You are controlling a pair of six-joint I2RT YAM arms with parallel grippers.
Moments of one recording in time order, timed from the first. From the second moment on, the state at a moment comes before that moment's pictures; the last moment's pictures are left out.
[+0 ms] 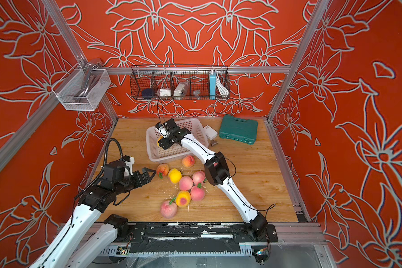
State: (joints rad) left arm -0.21 0.66 0.64 -0.72 0.21 -0.66; right arm 0.77 2.70 2.65 -0.74 -0.19 -0.13
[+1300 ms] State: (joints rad) left arm -0.21 0.61 0.63 -0.71 0.19 -0.66; right arm 0.77 2.73 2.65 -0.74 -0.17 -0.13
